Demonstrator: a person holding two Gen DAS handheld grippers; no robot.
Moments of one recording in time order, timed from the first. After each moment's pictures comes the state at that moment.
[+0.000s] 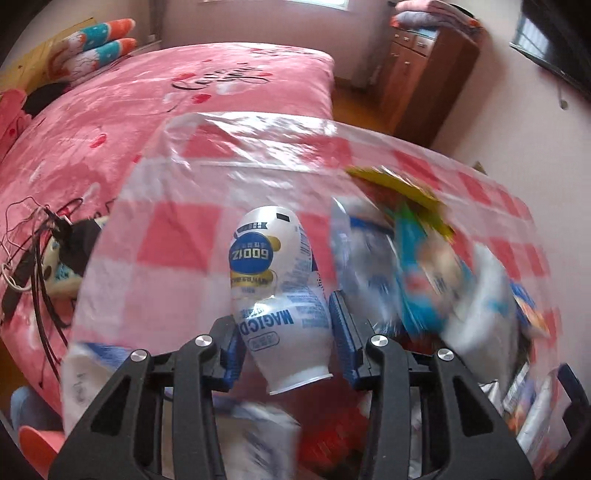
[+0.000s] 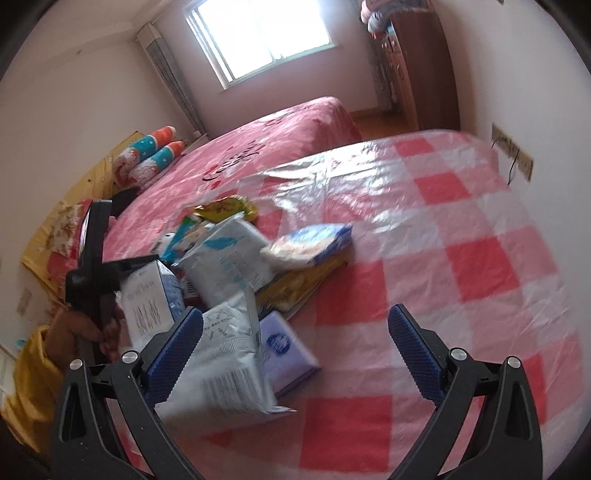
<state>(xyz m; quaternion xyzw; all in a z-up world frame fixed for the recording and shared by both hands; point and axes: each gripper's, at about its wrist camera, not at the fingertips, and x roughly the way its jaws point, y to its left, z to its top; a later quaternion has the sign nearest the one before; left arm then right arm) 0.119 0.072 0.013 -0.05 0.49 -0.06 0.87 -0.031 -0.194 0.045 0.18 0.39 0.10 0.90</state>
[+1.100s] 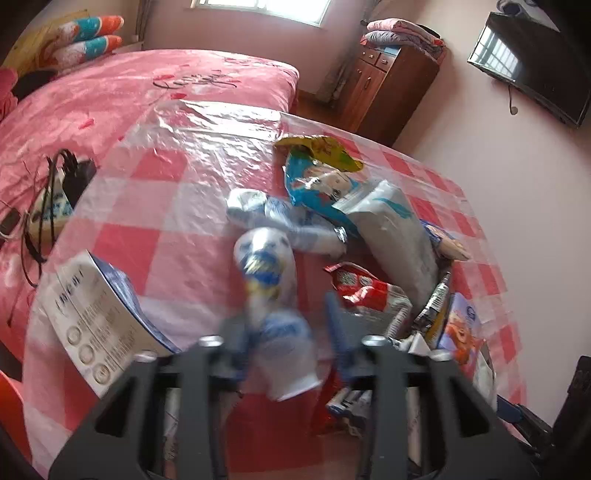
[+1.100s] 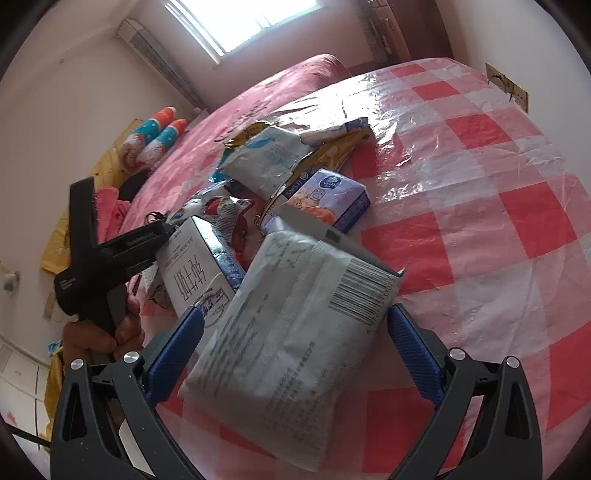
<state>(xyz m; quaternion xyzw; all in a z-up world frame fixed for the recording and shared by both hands) 0.021 0.066 0.025 -0.10 0.45 -0.12 0.88 -0.108 -0.152 0.029 0.22 0.45 0.10 0.86</state>
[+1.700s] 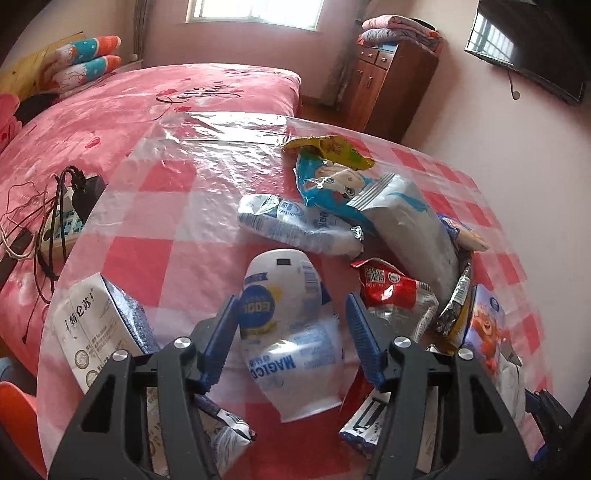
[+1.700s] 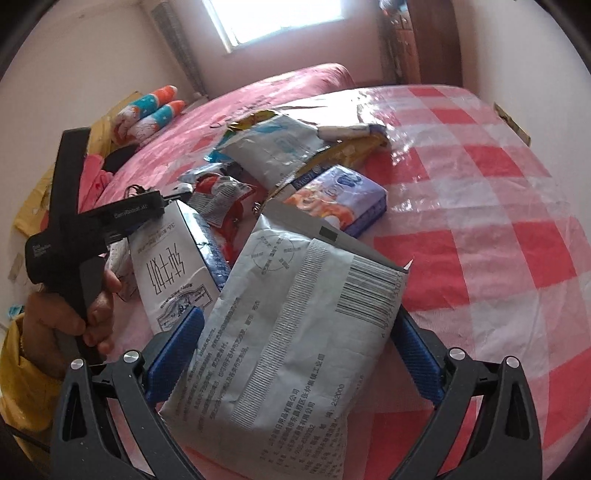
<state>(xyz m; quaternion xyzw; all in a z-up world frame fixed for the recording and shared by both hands) 0.019 0.065 0.018 -0.06 0.44 -0.11 0.89 -0.108 -0.129 0.019 0.13 0.43 0.10 0.89</state>
